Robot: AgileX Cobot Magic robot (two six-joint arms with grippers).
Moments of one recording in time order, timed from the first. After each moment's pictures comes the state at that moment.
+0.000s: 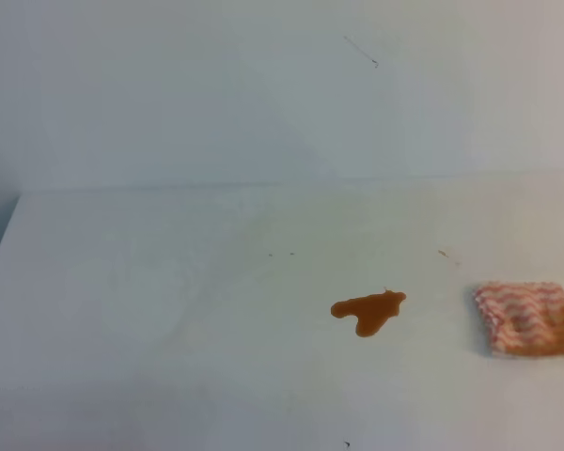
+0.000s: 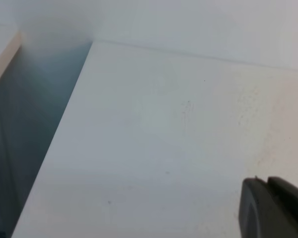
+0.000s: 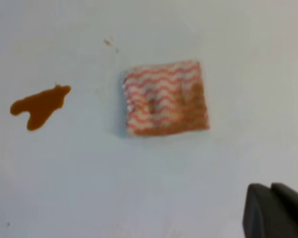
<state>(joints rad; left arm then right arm) -0.05 0.00 0.00 0.03 0.32 -0.30 -0.11 0.86 -0.84 0.22 0.90 -0.06</state>
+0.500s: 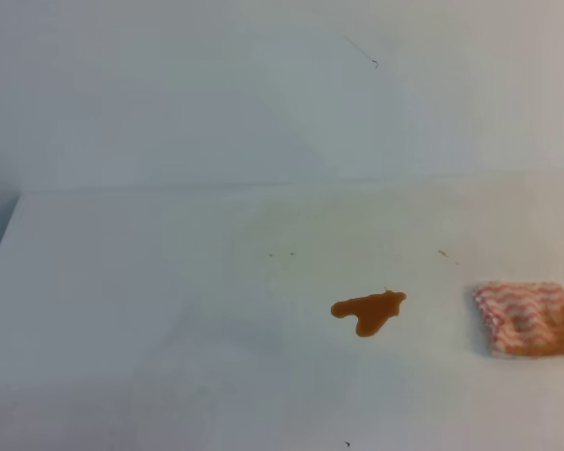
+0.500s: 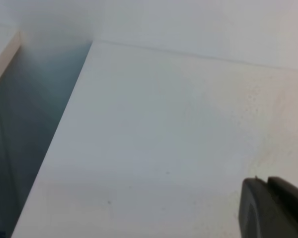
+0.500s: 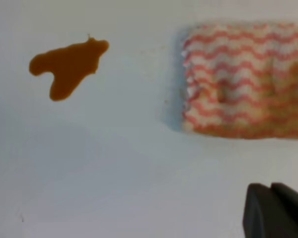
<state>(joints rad) -0.05 0.00 0.00 0.03 0.32 -0.30 0.04 1.26 -0.86 0.28 0.72 -0.11</state>
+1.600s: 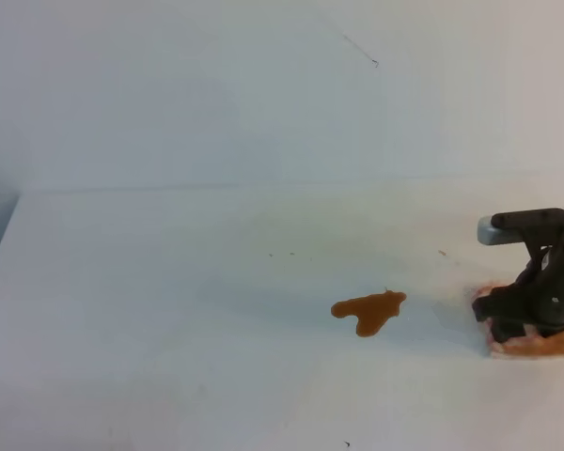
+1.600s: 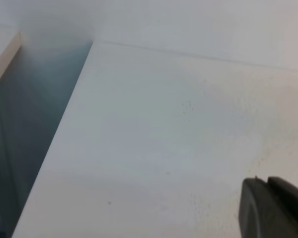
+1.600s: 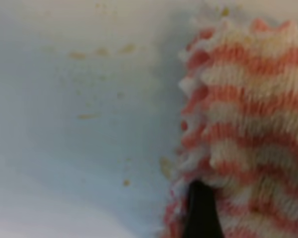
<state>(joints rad) -0.05 0.00 0.00 0.03 0.32 -0.30 0.22 1.89 -1.08 -0.02 0.55 0.10</state>
